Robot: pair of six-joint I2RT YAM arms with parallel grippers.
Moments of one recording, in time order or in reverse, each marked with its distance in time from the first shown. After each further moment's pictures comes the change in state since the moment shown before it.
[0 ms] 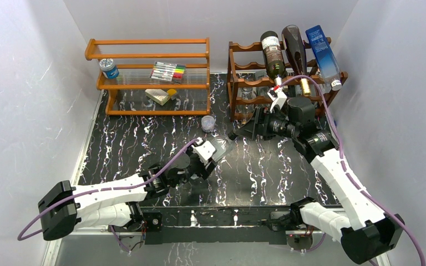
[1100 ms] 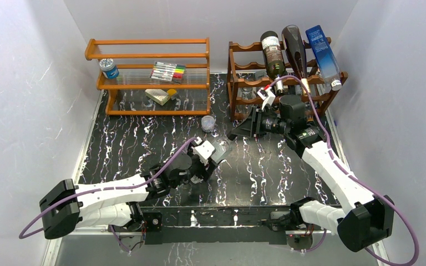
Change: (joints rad) left arm 0.000 0.011 -0.021 0.011 -0.004 -0.092; right arm 0.003 0.110 -0.066 0.229 -0.180 0.070
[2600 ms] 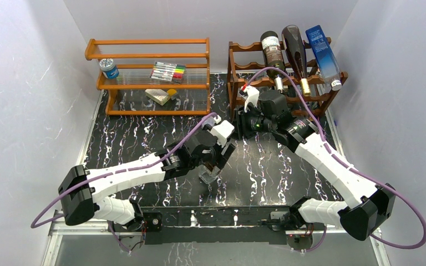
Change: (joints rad) left arm 0.001 0.245 0.466 -0.418 0.016 -0.121; right arm 0.237 0.089 0.241 -0.283 0.333 -0.227
